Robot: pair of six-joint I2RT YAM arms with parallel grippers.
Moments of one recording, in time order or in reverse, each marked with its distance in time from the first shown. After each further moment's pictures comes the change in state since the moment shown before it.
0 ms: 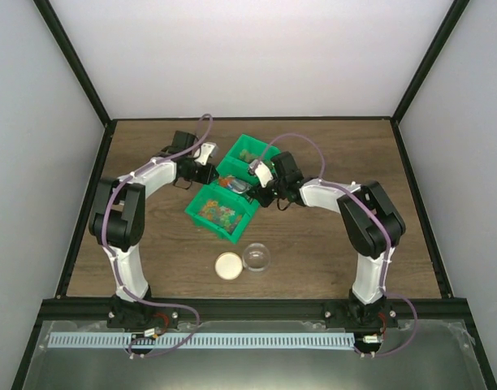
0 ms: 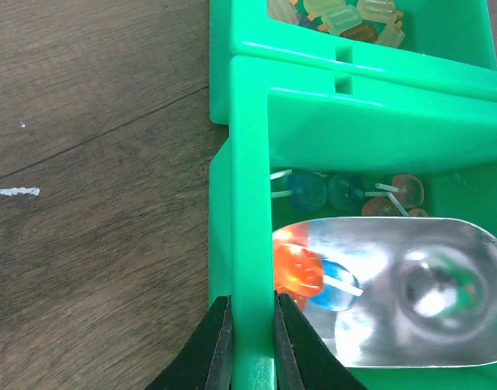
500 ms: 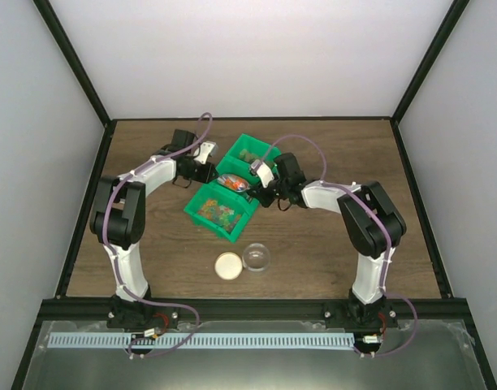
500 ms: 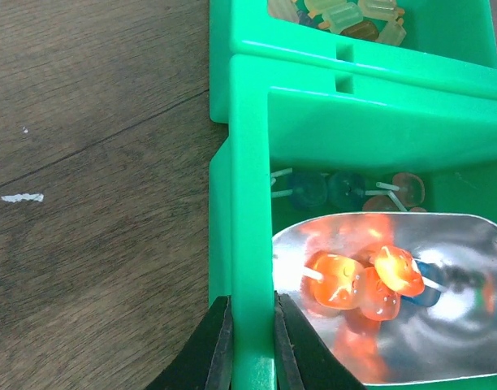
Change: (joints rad) left arm 0.009 0.024 0.037 -0.029 0.019 0.021; right arm -0.019 -0.019 -0.062 0.105 -0.036 -0.005
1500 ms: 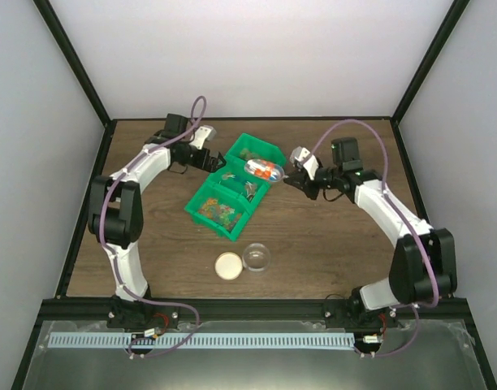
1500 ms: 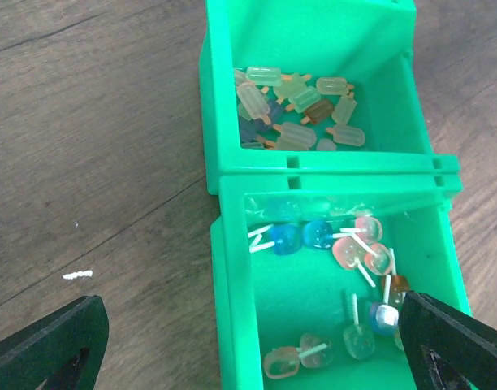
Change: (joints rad) left arm 0.034 0.010 0.164 -0.087 0.054 0.071; right arm -0.286 -0.415 -0.033 -0.391 -0.275 -0.422
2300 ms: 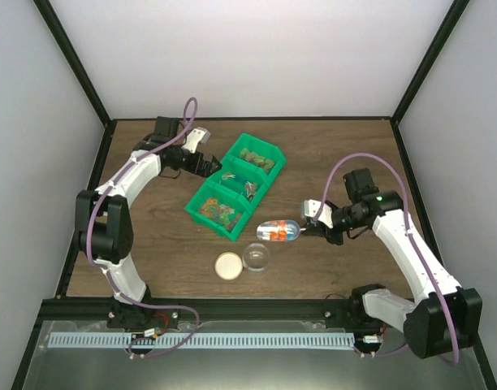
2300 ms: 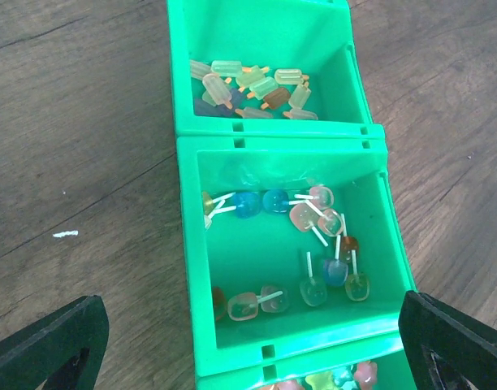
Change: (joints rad) left arm 0.020 -0.174 -0.117 -0.045 0.055 0.032; right arm -0.026 -0.367 -0.118 -0.732 -0.008 -0.625
